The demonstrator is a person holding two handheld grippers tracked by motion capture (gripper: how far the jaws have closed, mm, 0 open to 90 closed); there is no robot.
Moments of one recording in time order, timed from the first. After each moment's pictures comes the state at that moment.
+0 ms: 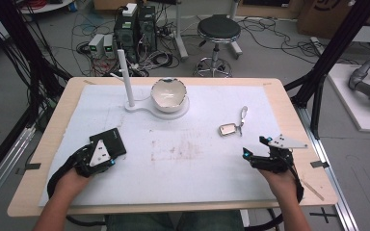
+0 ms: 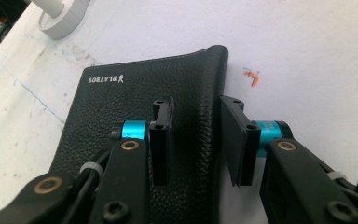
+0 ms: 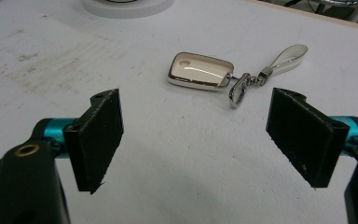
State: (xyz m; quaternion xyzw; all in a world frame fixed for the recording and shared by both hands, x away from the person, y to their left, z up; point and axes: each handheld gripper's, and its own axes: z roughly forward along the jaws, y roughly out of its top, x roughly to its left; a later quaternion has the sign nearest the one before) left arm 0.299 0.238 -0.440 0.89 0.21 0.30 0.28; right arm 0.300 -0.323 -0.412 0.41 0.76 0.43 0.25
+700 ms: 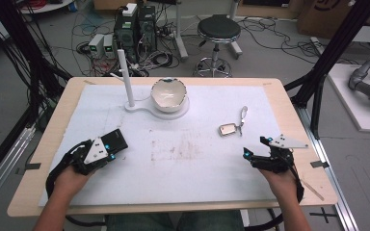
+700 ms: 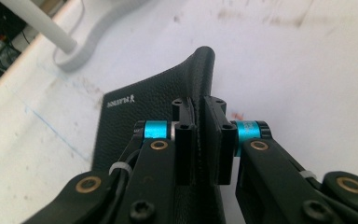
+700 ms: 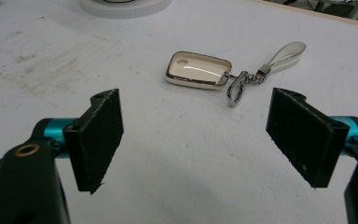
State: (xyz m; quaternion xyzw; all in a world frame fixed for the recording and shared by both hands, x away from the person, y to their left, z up) left arm 0.293 0.236 -0.411 0.87 0.21 0.30 0.35; right arm 0.301 -0.325 -0.413 0.42 0.76 0.43 0.24
